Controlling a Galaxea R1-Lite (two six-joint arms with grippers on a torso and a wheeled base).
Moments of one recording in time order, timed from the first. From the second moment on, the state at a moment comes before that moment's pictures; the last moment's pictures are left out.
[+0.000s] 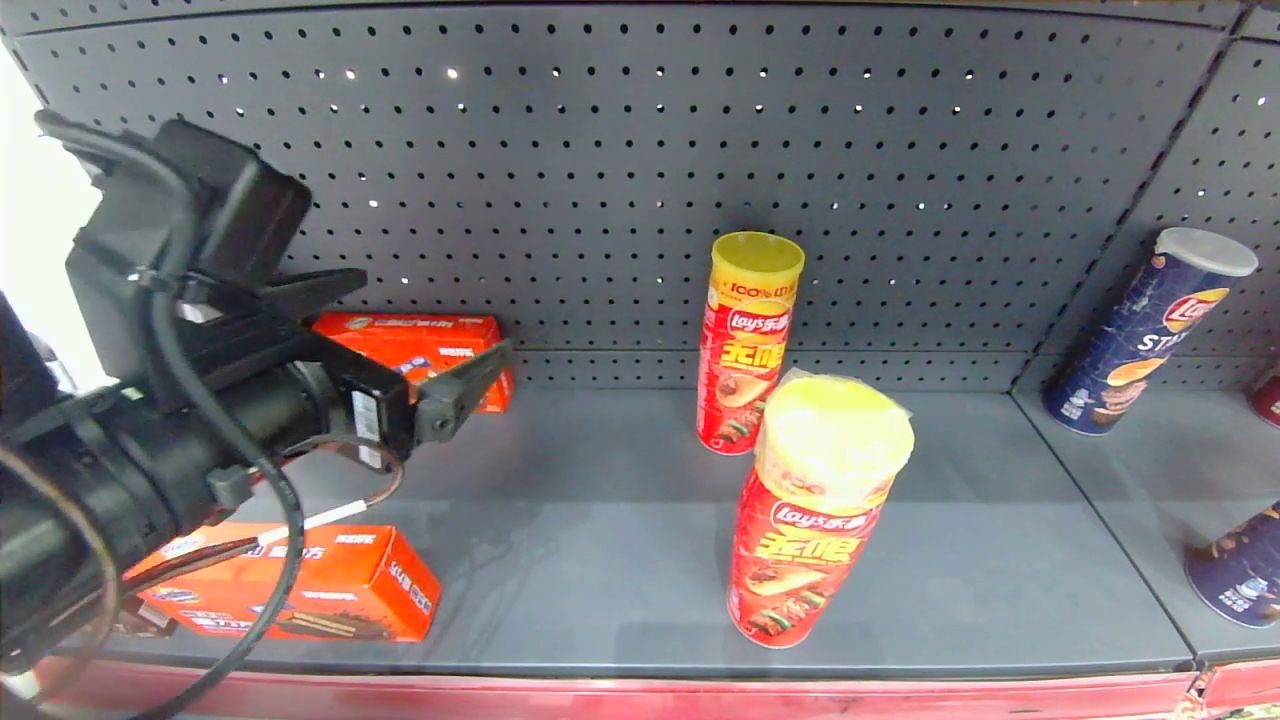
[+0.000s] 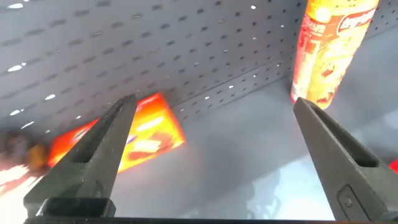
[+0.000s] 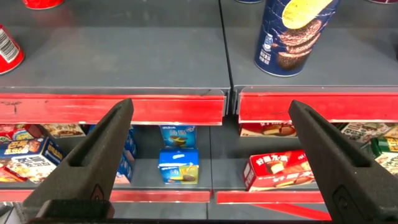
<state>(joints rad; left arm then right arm) -0.59 1.30 -0.72 -0.57 0.26 0.26 0.00 0.00 0.00 0.00 -0.01 0.00</state>
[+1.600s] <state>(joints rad) -0.54 1.18 -0.65 -0.59 0.25 0.25 0.44 1.26 -0.50 -0.42 0.06 -0.18</state>
